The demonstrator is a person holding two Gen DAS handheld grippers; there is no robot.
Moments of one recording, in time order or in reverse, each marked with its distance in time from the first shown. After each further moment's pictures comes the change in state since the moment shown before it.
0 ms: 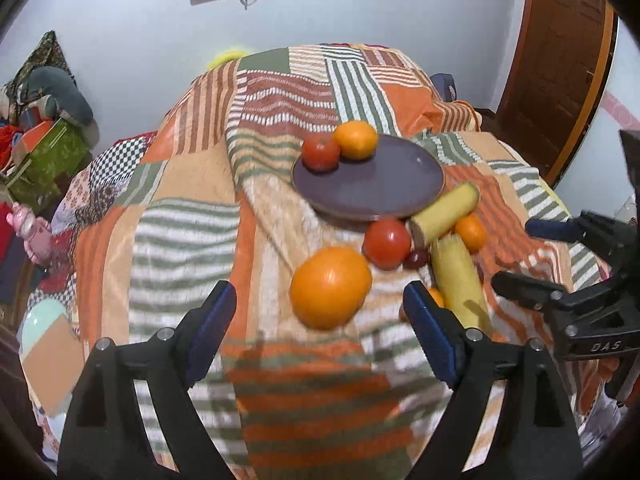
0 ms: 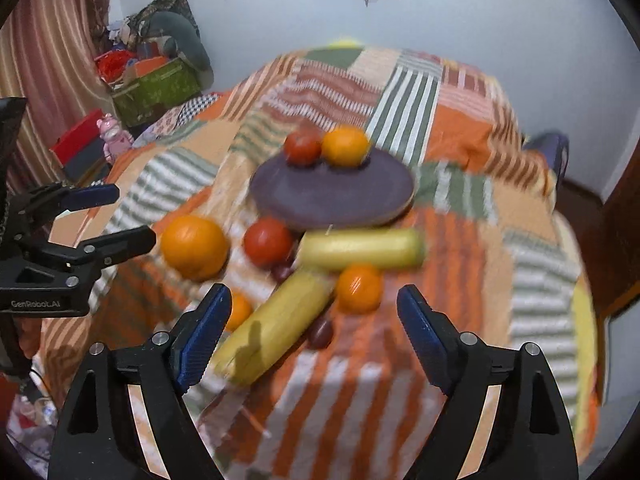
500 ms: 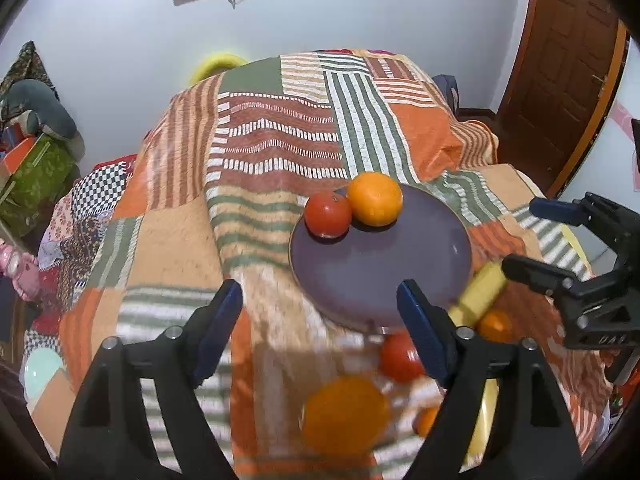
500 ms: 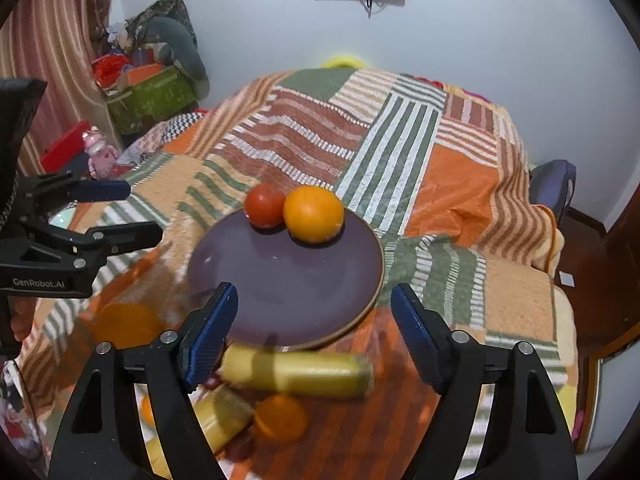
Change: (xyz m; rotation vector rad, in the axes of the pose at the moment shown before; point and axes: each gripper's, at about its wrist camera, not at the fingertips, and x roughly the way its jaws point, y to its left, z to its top) left arm 0.052 0.009 0.097 0.024 0.020 -0.021; right arm 0.012 -0.043 0.075 -0.088 -0.090 -0.031
